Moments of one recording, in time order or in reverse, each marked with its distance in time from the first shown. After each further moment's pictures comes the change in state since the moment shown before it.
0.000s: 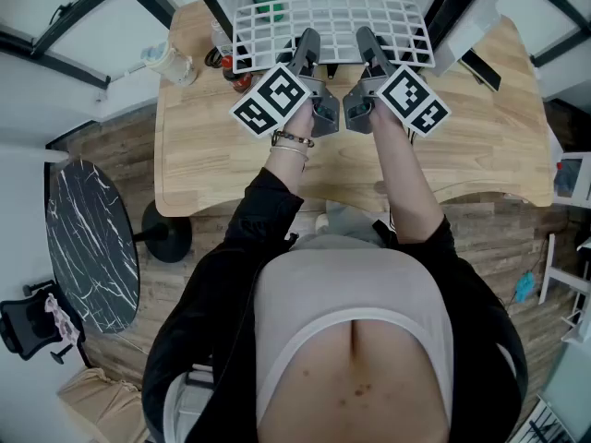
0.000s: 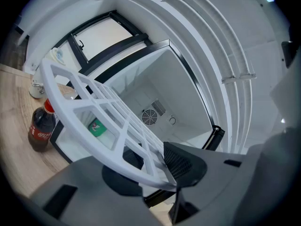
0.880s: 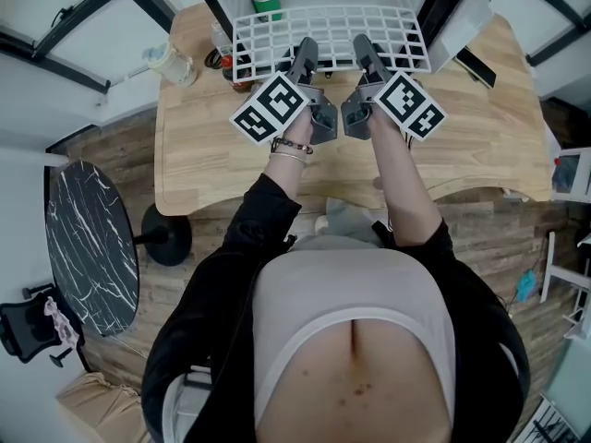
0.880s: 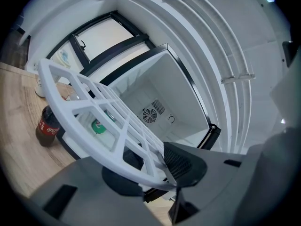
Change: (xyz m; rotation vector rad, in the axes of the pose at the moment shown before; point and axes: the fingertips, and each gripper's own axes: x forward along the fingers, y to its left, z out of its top) left arm -0.021 -0.002 -0.011 -0.006 0.008 0.010; right arm -0.020 0.002 -0.008 0.009 0.011 -0.005
